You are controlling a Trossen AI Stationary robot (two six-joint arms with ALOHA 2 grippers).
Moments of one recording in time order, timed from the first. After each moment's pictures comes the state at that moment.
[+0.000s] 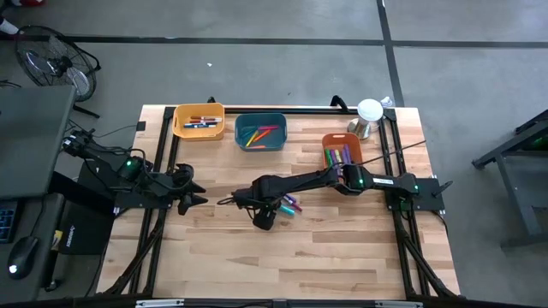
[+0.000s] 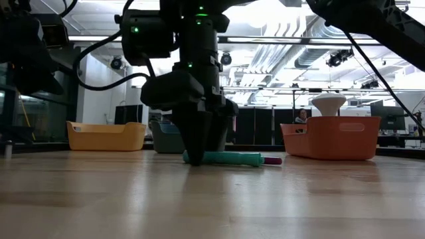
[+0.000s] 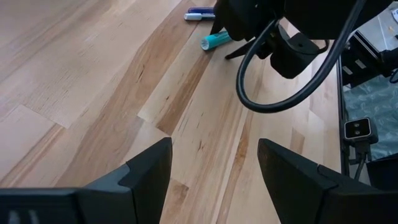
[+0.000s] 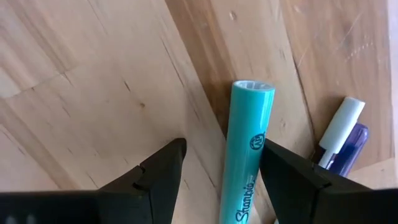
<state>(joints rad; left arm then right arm) -0.47 0.36 0.38 -0.66 -0.32 -0.93 0.13 2.59 2.31 -1.34 -0.05 0.54</state>
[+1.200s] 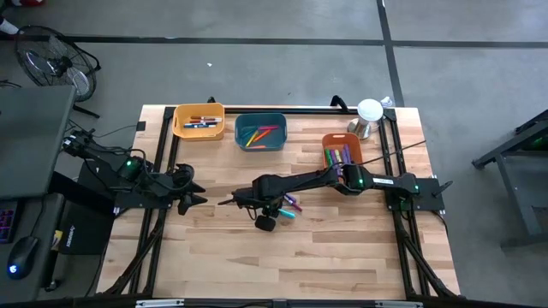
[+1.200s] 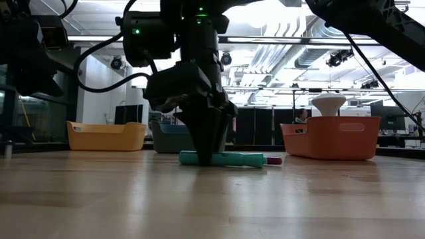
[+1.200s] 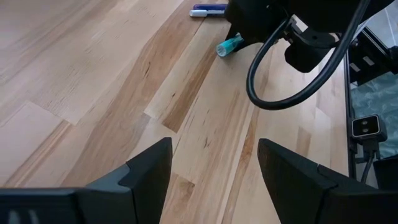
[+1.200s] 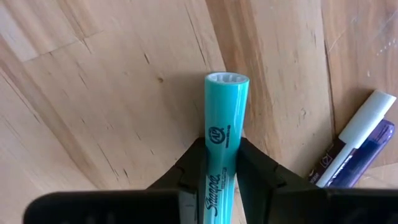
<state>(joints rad) -0.47 0.36 0.38 -0.68 -0.32 -0.93 0.13 2.64 2.31 -1.34 -0.12 0.46</state>
